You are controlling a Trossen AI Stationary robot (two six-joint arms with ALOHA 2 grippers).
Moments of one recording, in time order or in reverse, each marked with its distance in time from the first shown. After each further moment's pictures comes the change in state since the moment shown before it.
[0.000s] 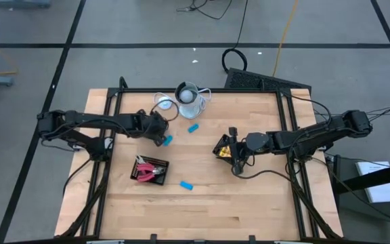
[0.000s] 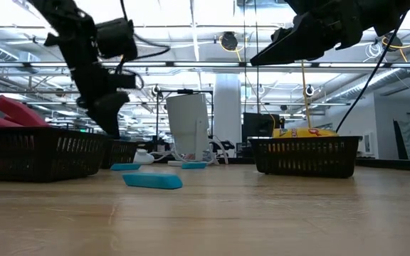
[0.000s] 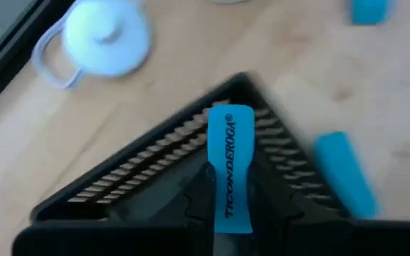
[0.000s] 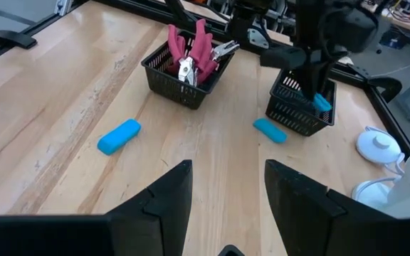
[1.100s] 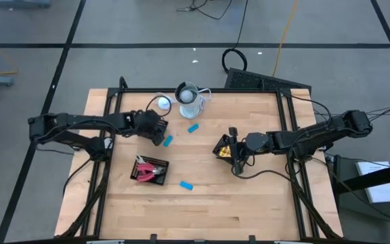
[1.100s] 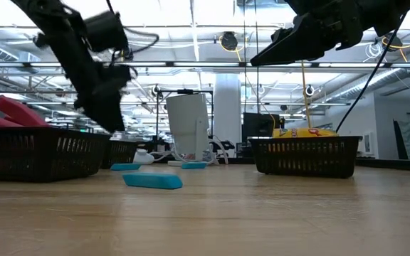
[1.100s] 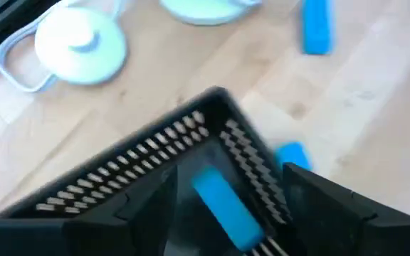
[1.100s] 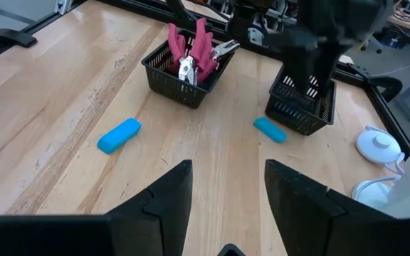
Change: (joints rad) left arm 0.039 -0.119 -0.078 0.127 0.124 0.001; right arm 0.000 0.000 0.000 -0.003 -0.001 -0.002
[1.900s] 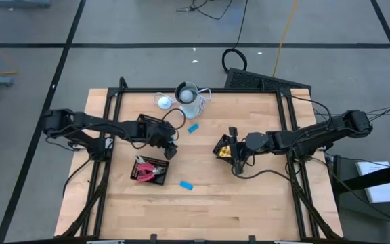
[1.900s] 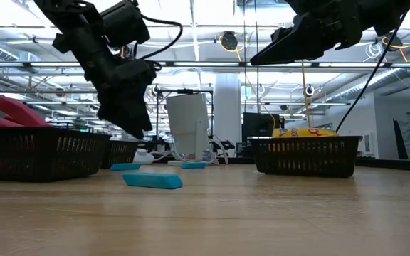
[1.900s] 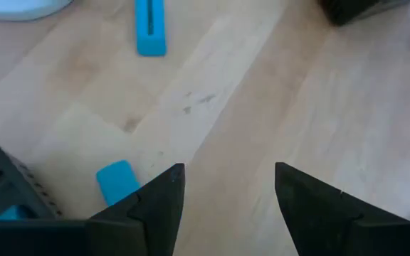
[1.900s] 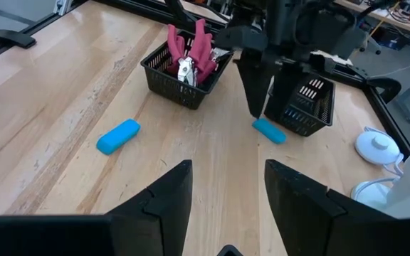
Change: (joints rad) left arm -0.178 0.213 0.097 0.173 0.187 -0.135; right arm -0.001 0.000 0.000 0.004 0.000 -0.003
